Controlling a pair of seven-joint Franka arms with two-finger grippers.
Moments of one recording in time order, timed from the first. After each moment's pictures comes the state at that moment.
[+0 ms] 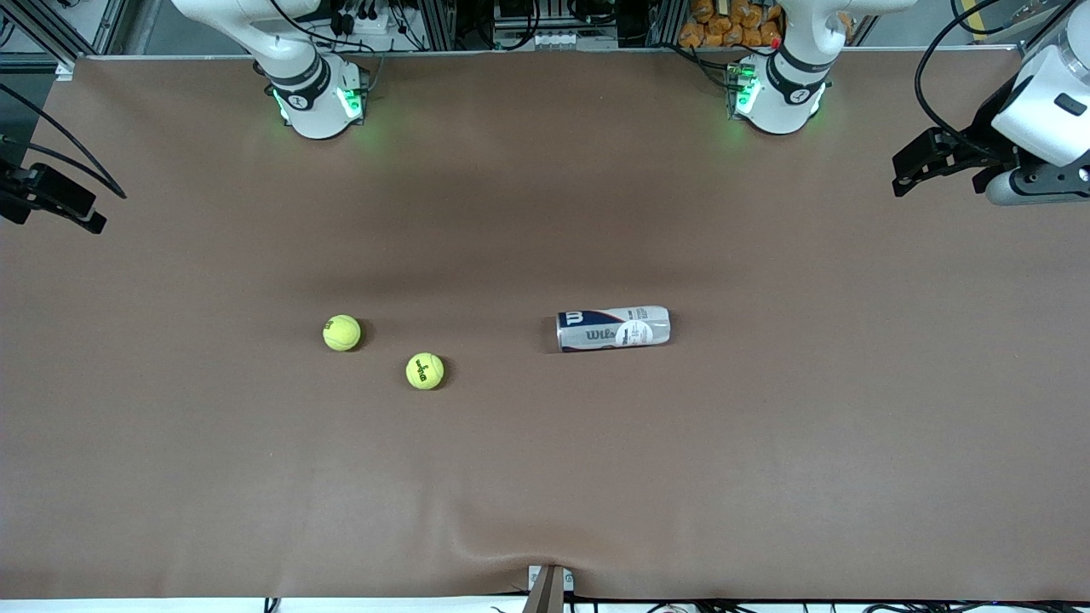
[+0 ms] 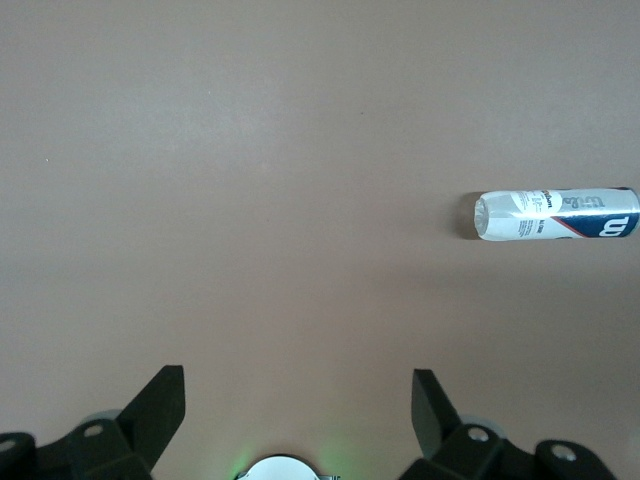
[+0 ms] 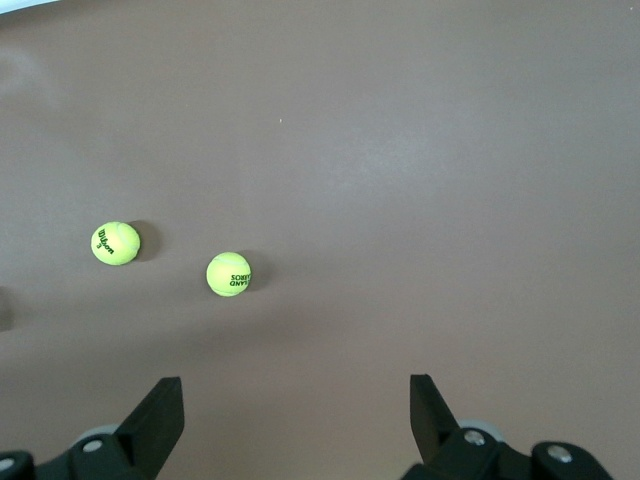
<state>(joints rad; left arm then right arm) -0.12 -0.05 -0.04 -1.54 0.01 1.45 -0.18 0.08 -0.01 -0.12 -1.49 0.00 1.52 0.11</state>
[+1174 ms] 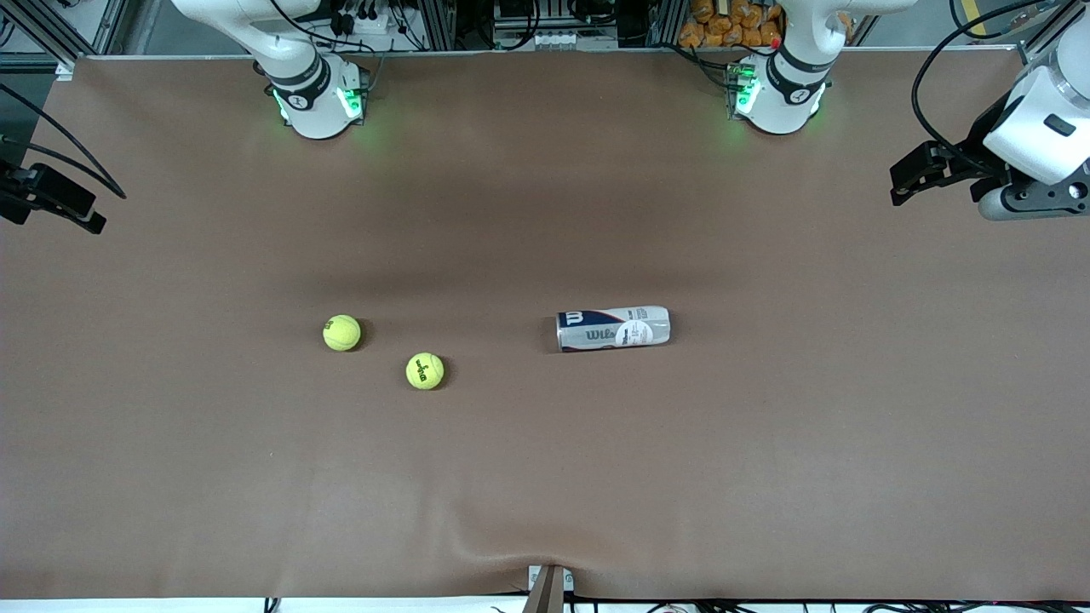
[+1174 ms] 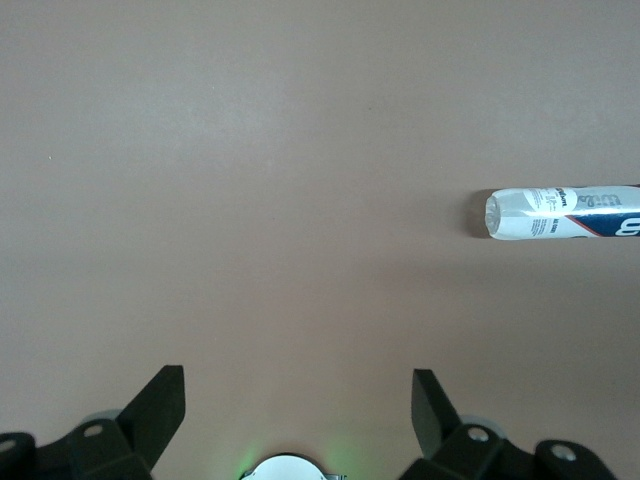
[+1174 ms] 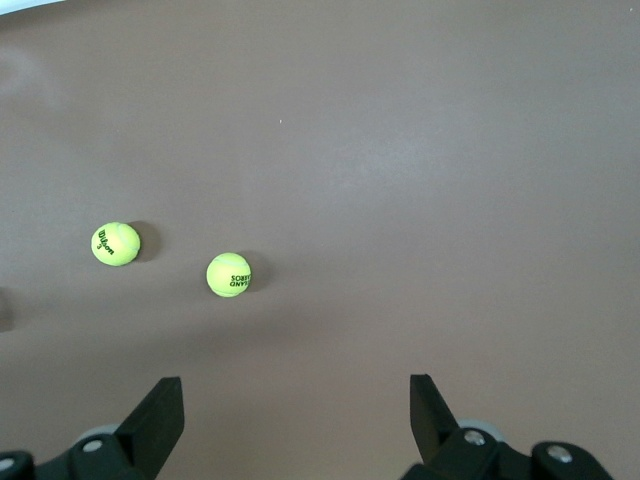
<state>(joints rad) -0.11 -0.03 -0.04 -1.54 0.02 1.45 -0.18 0.08 -0.01 -0.12 -1.49 0.00 1.52 0.11</state>
